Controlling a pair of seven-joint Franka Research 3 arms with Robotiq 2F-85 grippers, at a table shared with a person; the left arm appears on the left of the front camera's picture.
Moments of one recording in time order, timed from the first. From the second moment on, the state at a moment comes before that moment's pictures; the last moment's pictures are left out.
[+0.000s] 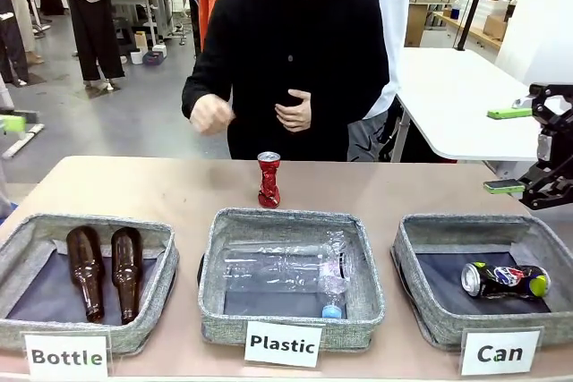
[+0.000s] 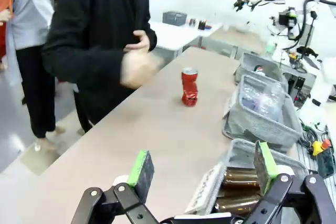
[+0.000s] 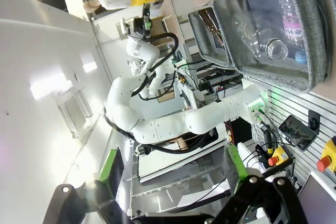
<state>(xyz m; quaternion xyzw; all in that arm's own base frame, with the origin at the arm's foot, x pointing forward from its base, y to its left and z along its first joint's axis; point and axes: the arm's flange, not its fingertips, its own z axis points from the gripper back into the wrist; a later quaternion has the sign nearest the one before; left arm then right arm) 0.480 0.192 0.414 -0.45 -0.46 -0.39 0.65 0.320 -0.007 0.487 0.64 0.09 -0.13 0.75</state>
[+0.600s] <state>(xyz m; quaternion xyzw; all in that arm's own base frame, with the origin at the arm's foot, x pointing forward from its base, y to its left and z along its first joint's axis) 0.519 0.110 0.406 -0.47 -0.41 -0.42 0.66 0.320 -0.007 0.487 0.64 0.09 -0.13 0.75</state>
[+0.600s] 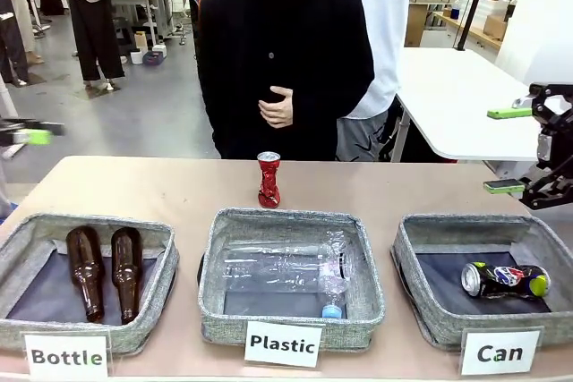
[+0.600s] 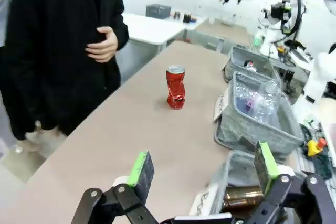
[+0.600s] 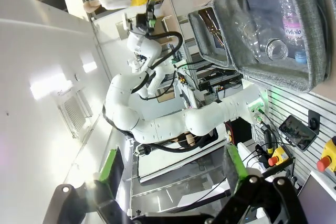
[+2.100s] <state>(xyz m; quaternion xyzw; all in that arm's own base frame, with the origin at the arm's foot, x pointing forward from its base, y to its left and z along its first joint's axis) 0.640 -0.211 0.335 -0.31 -0.31 -0.58 0.69 0.320 -0.007 0.487 0.64 0.09 -0.13 0.75</state>
